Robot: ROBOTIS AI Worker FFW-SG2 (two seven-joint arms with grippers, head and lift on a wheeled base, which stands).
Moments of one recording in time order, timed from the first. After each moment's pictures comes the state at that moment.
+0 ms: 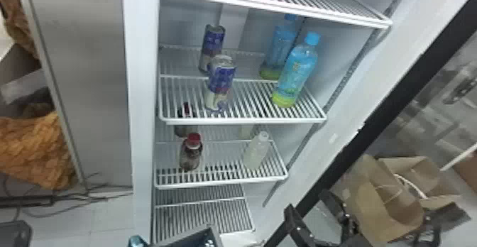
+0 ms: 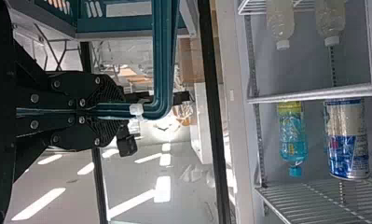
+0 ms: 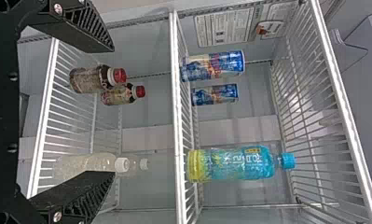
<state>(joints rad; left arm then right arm) 0.34 0.08 0.21 -2.00 1.22 1.57 -0.51 0.80 -0.09 -0.33 -1.99 -0.38 -0.25 0.58</state>
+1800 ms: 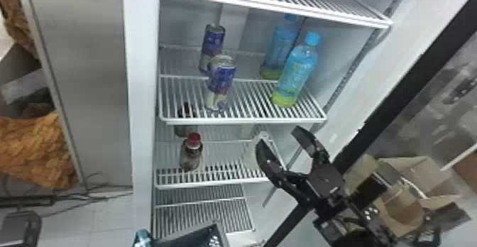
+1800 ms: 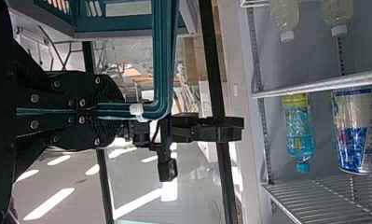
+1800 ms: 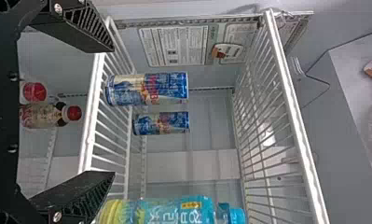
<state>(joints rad) 0.30 0.09 0.18 -1.99 1.22 1.57 -0.50 0.51 -0.10 -0.25 -2.10 -0.29 -0.03 0.55</state>
